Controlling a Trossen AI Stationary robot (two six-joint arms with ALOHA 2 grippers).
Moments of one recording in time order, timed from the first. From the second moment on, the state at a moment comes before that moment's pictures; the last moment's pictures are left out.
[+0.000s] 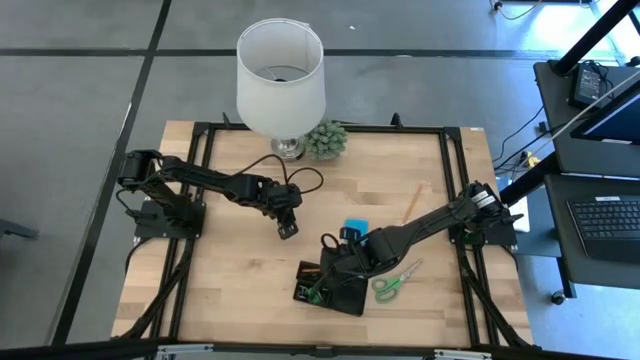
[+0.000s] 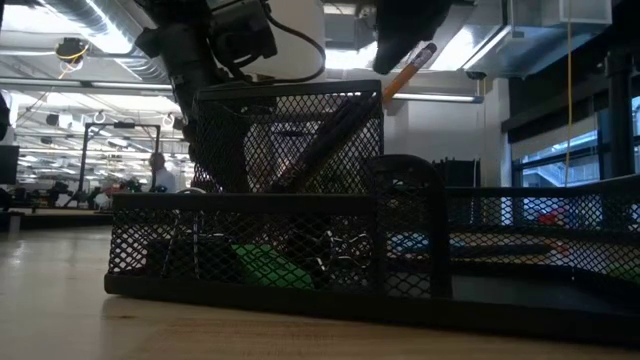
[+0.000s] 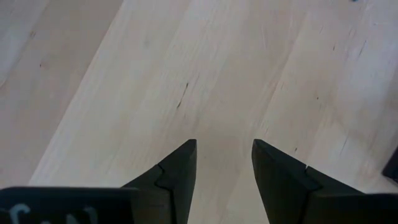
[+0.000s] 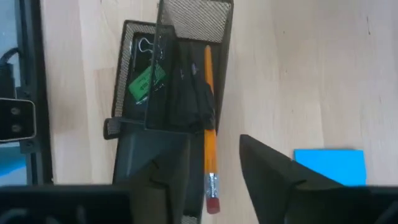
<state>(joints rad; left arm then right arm) 0.03 1.56 0.90 -0.45 -0.06 -0.43 0.43 1.97 1.76 -0.98 0.16 0.49</state>
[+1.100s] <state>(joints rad) -0.01 1.56 0.90 -0.45 -0.12 -0.45 0.35 1.35 0.93 -0.86 0.16 0.17</state>
